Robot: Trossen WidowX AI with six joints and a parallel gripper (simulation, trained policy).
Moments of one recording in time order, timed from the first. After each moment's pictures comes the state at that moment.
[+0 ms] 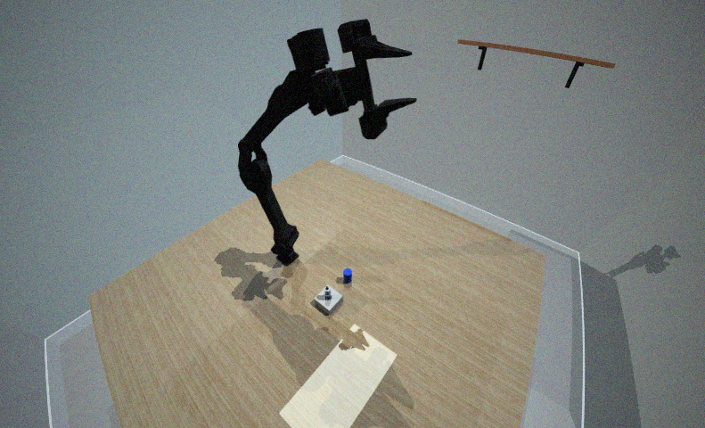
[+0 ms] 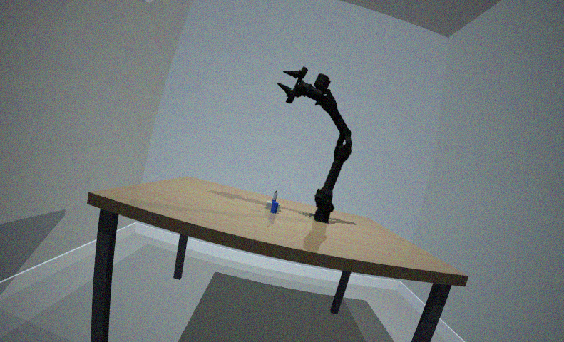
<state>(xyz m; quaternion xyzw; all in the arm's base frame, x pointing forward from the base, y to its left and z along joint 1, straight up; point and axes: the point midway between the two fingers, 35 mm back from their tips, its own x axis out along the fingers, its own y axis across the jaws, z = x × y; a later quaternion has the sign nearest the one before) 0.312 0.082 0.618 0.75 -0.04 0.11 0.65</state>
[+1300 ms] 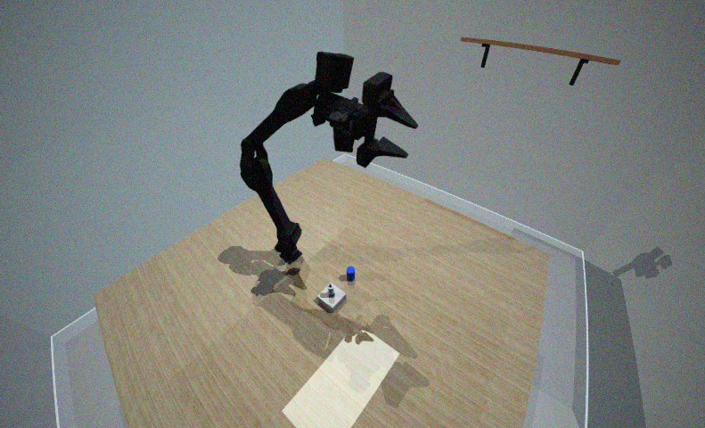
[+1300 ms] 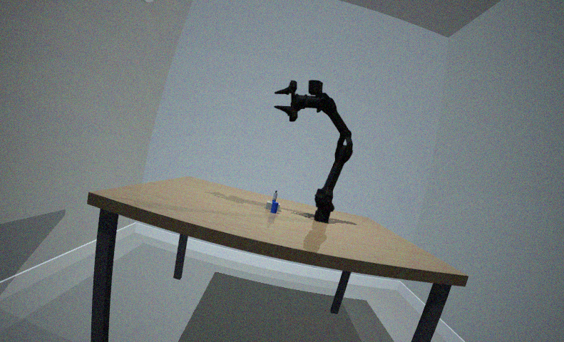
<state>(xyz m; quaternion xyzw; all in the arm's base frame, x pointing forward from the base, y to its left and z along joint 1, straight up) 0.314 0.099 0.516 0.77 0.10 -0.03 0.62</state>
